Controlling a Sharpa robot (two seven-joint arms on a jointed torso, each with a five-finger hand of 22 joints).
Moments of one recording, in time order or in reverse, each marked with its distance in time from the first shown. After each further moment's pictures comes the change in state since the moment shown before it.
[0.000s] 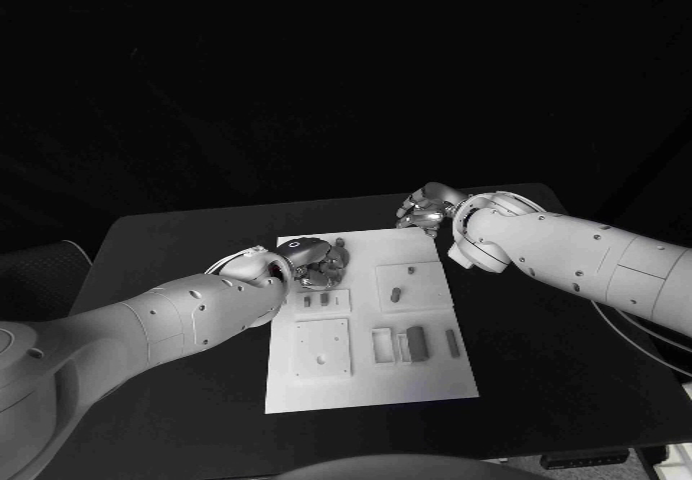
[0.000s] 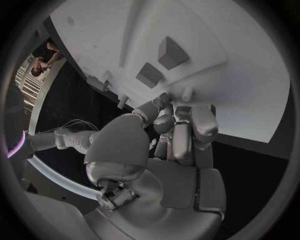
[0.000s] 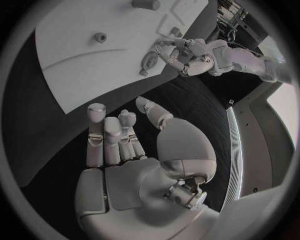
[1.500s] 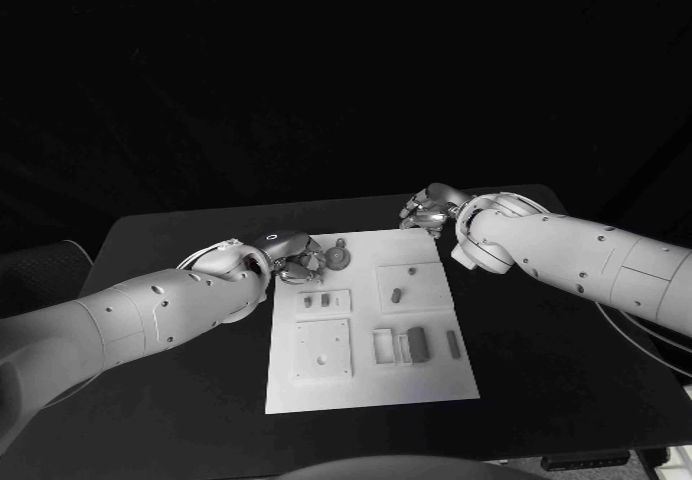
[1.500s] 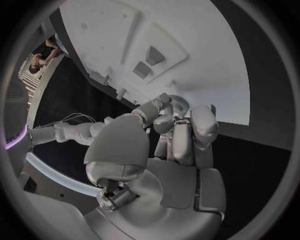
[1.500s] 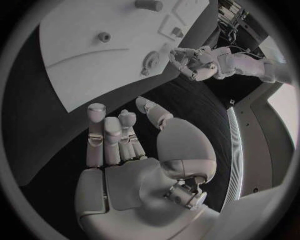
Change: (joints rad) left arm 0.035 -0.127 0.016 0.121 -0.004 0.011 -0.033; left_hand -0.006 0.001 0.005 0.000 0.004 0.000 0.000 -0.005 0.005 0.005 -0.005 -0.004 0.001 0.000 0.000 0.000 0.004 0.000 0.000 0.000 0.000 -0.001; right arm 0.000 -0.007 0.000 -0.001 0.000 0.000 0.000; right_hand 0.000 0.000 0.000 0.000 0.000 -0.001 0.001 0.000 0.000 0.000 0.000 0.000 -0.001 0.000 0.000 0.000 -0.001 0.000 -0.002 0.002 0.000 0.000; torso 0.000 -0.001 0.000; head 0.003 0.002
